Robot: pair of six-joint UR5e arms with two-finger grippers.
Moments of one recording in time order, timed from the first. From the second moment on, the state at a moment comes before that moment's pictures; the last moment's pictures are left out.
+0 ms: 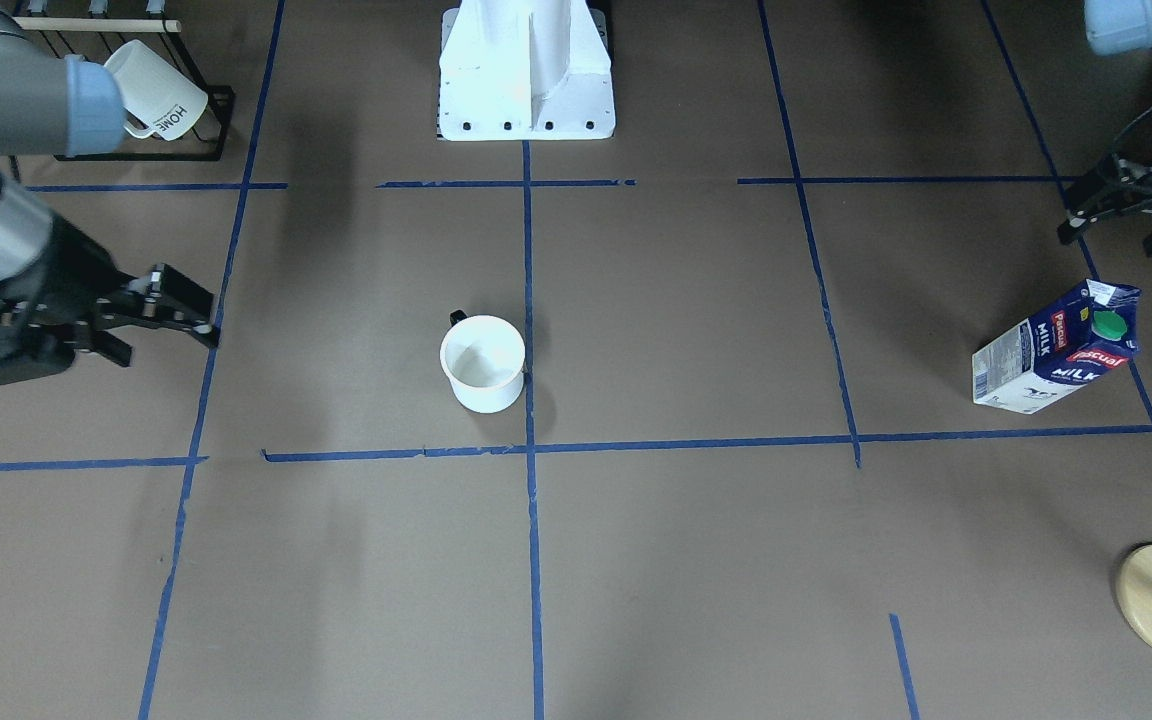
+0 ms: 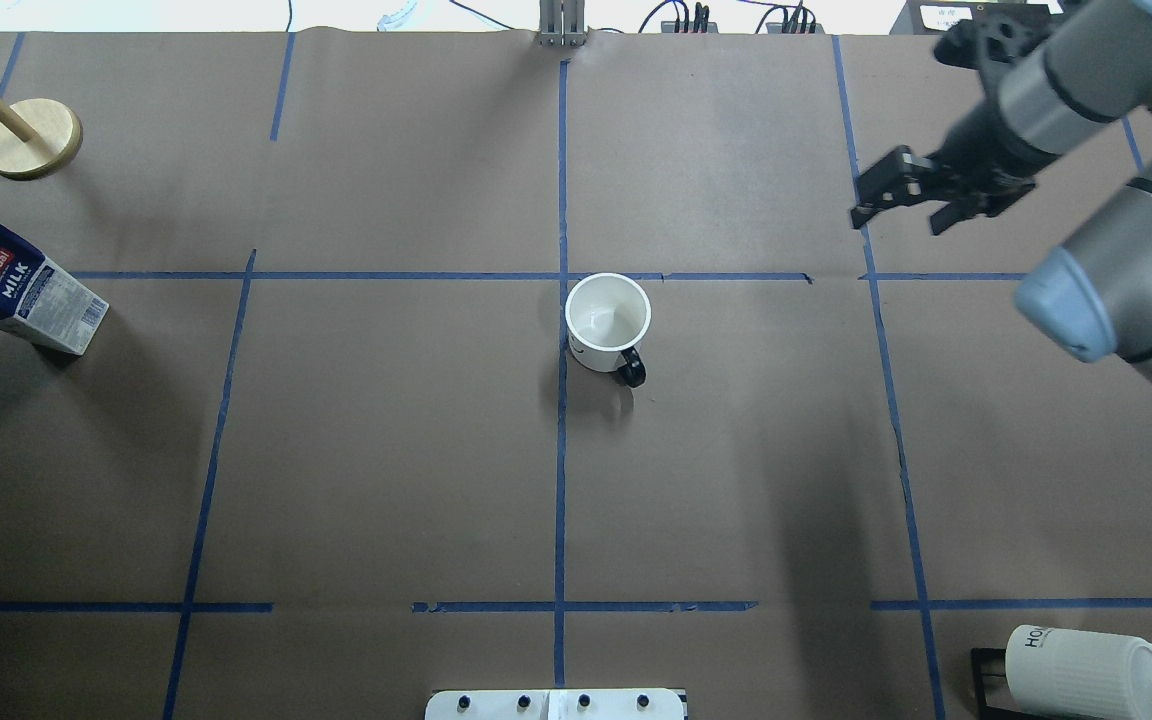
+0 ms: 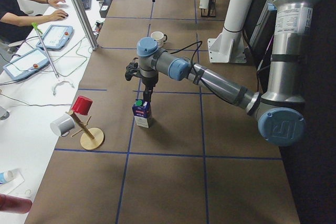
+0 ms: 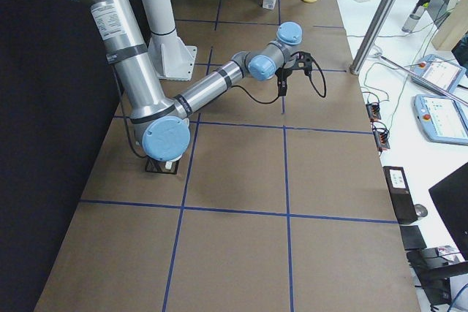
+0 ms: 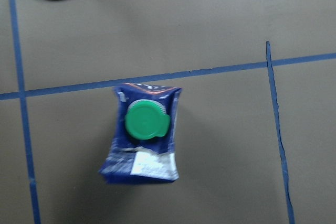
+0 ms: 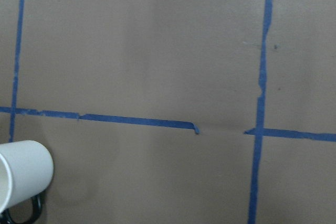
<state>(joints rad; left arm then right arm) -1.24 -1.60 -1.97 -1.57 -2.30 -0.35 1.04 -1.25 1.79 -1.41 2.34 0.77</state>
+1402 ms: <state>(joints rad) -1.22 -1.73 -1.71 -1.62 -2.24 -0.24 1.06 -1.35 1.83 -1.40 2.33 0.71</state>
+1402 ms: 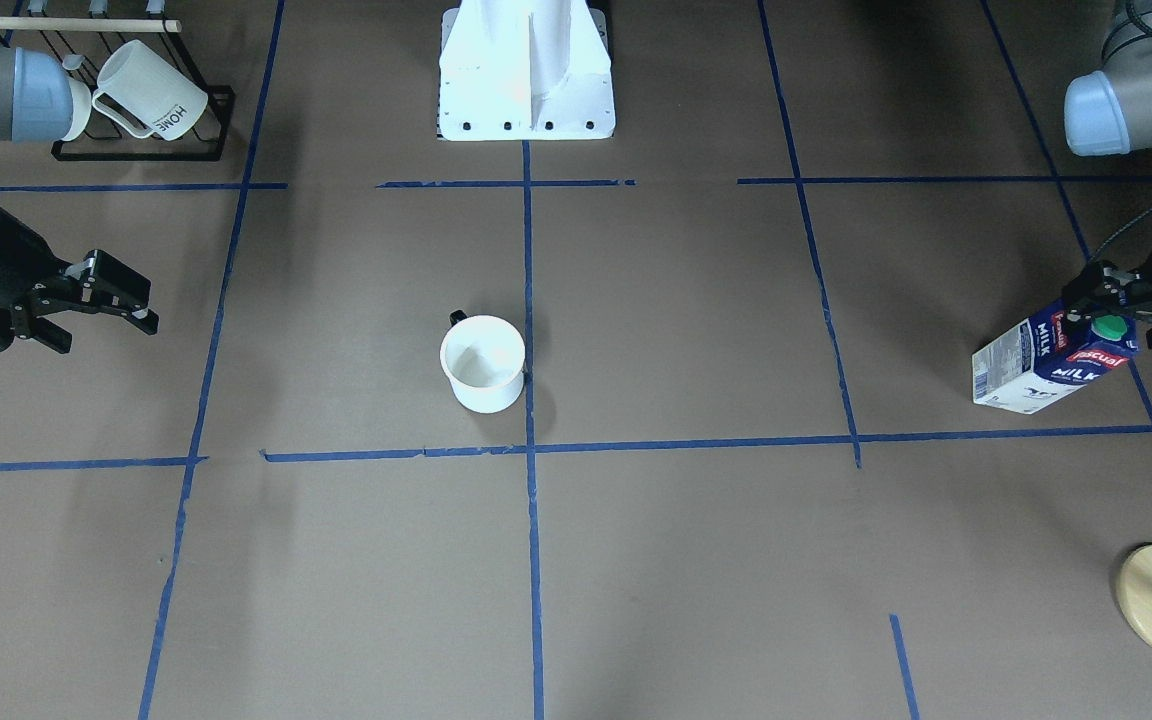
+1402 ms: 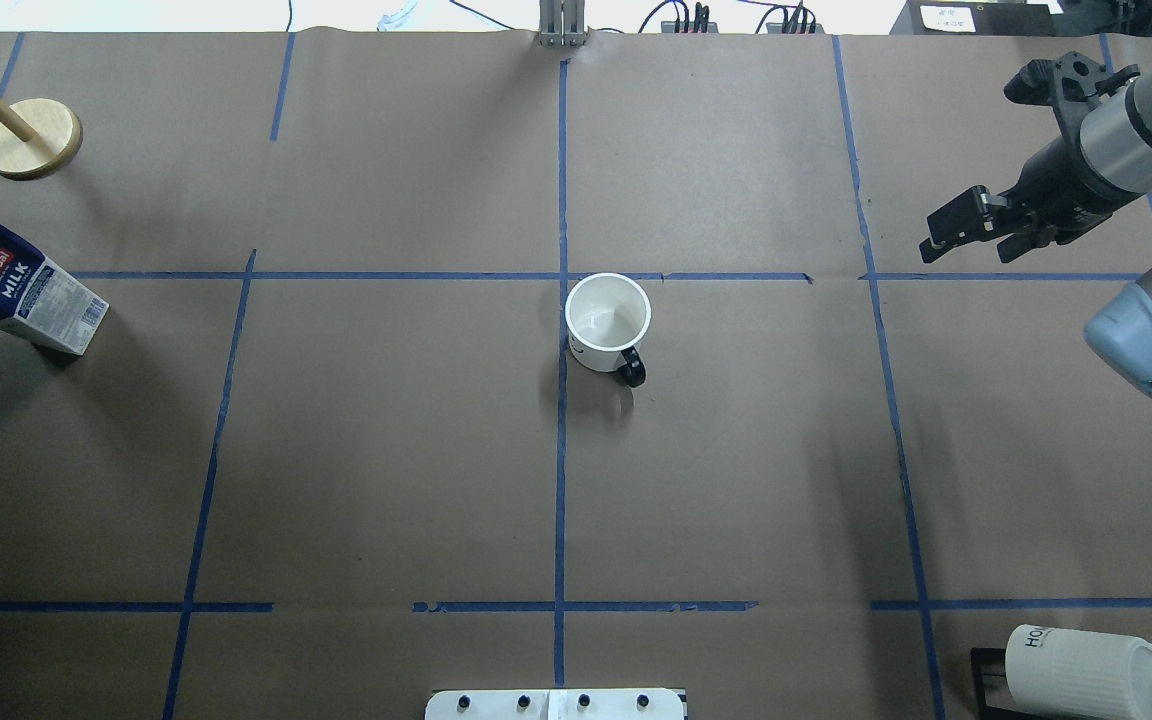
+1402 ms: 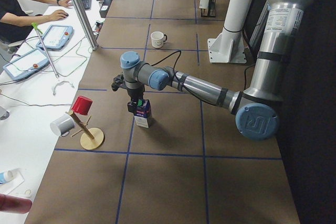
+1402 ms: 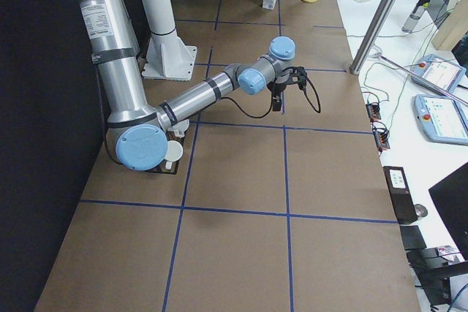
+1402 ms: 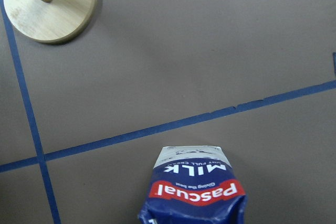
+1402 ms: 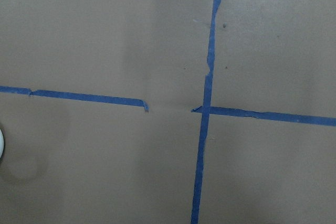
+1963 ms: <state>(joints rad) -1.22 -1.73 -1.79 -1.60 -2.34 -0.34 1.06 -1.35 1.83 -1.40 2.33 0.71</state>
